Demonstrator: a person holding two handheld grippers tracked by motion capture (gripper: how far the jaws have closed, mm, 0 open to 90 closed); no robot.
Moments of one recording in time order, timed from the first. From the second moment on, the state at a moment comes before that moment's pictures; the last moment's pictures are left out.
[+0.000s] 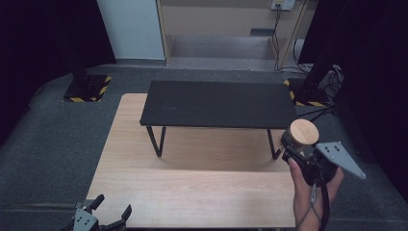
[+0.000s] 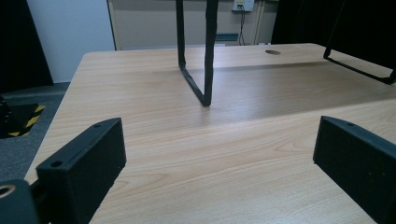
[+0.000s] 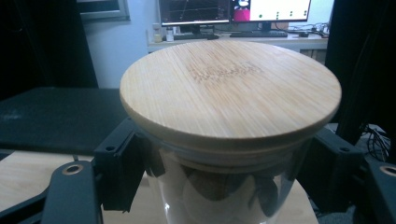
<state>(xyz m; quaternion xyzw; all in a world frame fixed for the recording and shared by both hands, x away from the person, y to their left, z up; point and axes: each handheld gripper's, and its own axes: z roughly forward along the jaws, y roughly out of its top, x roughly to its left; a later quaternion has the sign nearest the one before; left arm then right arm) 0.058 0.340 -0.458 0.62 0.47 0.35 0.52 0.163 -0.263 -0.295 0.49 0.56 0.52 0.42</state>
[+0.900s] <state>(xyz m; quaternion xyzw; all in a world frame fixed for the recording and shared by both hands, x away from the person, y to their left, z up) 0.065 0.343 -0.458 0.62 0.48 0.36 0.52 0.307 -0.256 -0.285 0.52 0.60 0.46 0.40</state>
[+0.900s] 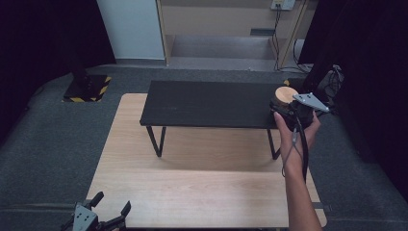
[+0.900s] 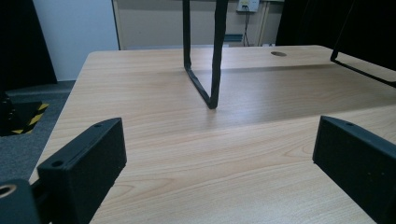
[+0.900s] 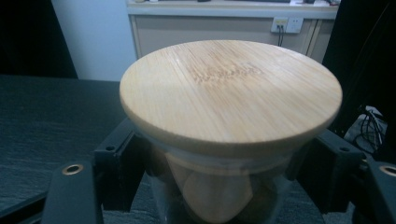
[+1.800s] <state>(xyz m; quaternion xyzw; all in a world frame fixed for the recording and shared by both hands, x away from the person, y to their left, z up) 0.069 0.341 -0.457 0.62 0.47 0.35 0.52 0.312 -0.260 -0.293 0.53 0.59 0.46 0.40</state>
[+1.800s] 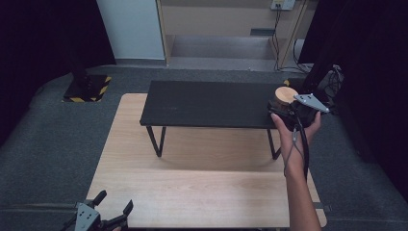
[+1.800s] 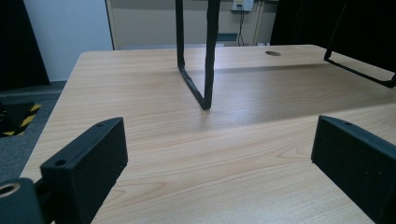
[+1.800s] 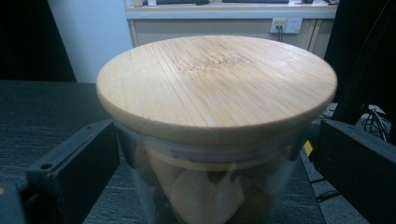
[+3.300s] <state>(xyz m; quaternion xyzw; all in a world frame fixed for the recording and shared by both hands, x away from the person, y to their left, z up) 0.073 0.341 -0.454 0.61 0.47 0.36 0.52 0.194 -0.265 -0.341 0.51 0.58 0.50 0.38</state>
